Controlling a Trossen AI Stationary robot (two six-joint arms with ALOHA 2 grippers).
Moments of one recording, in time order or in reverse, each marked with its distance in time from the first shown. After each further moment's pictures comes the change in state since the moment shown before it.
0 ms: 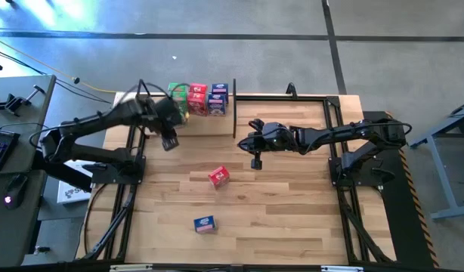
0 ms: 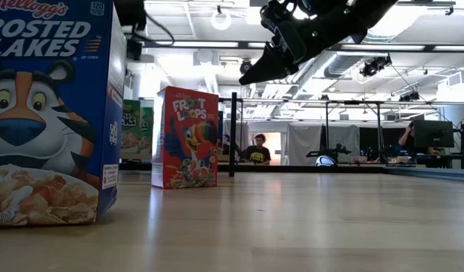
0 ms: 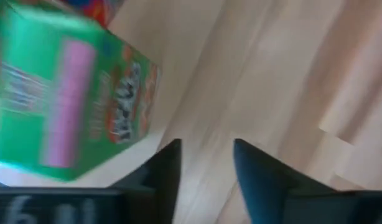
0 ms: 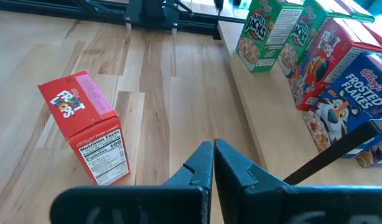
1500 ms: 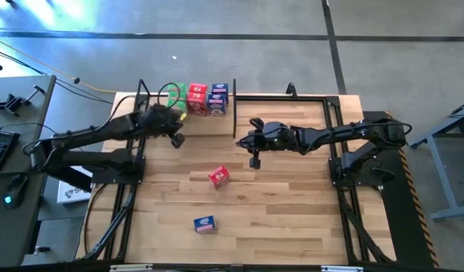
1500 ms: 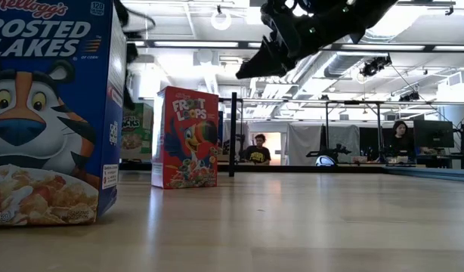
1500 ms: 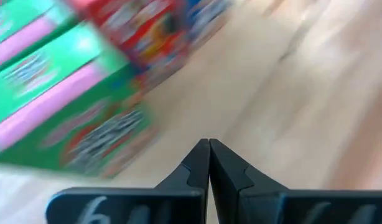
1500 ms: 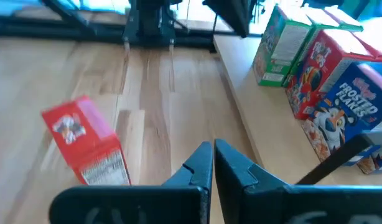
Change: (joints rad) left arm -0.028 -0.213 -0.329 0.532 -0.126 -0.196; right arm 0.001 0.000 0.001 0.049 0.003 0.046
